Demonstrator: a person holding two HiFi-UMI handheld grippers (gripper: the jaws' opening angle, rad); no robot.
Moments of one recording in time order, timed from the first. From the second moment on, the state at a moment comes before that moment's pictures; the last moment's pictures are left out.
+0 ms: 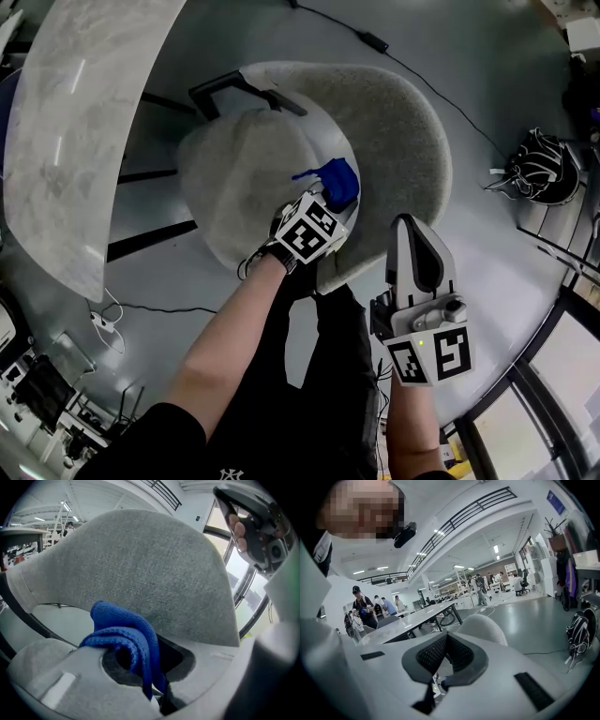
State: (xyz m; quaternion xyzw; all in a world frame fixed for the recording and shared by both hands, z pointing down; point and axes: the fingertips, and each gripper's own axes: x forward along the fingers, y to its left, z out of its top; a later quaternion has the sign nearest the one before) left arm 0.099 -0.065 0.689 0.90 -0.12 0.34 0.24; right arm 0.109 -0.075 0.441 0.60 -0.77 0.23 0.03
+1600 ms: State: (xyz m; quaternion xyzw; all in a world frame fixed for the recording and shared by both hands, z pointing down) left arm 0.154 -0.046 0.563 0.91 -0.08 0.36 0.16; right arm 0.146 -0.054 0.373 0.62 -0.75 0.22 0.02
